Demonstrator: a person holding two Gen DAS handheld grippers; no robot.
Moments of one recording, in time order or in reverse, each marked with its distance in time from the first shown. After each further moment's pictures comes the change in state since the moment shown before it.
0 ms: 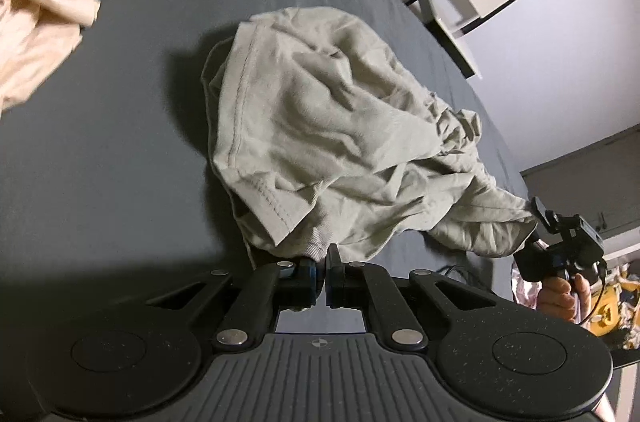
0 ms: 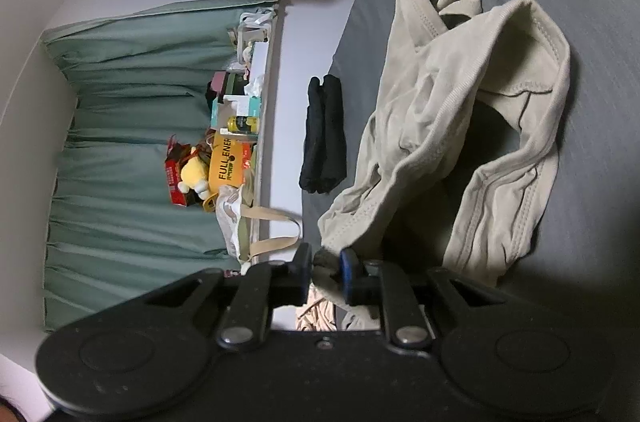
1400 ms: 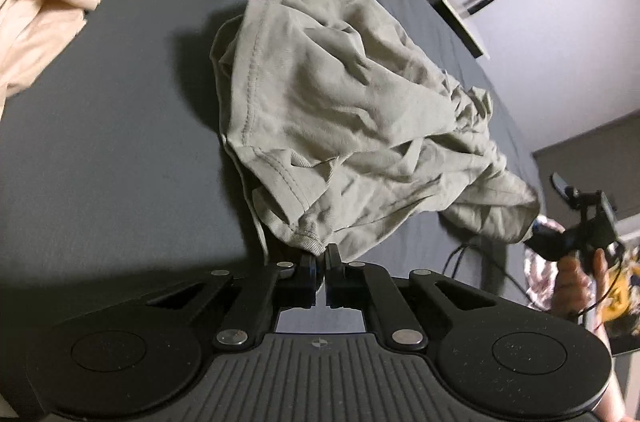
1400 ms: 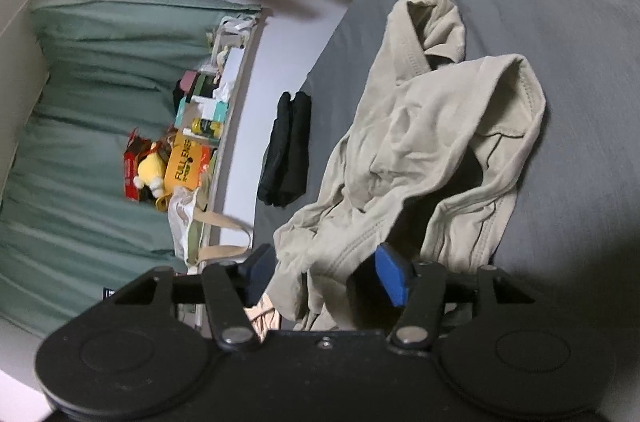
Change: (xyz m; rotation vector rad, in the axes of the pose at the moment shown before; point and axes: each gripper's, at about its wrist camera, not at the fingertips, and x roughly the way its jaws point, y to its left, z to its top) left arm 0.006 0.003 0.000 0.009 0.064 0.042; right arm -0.010 0.015 0.000 -0.112 -0.051 -0.155
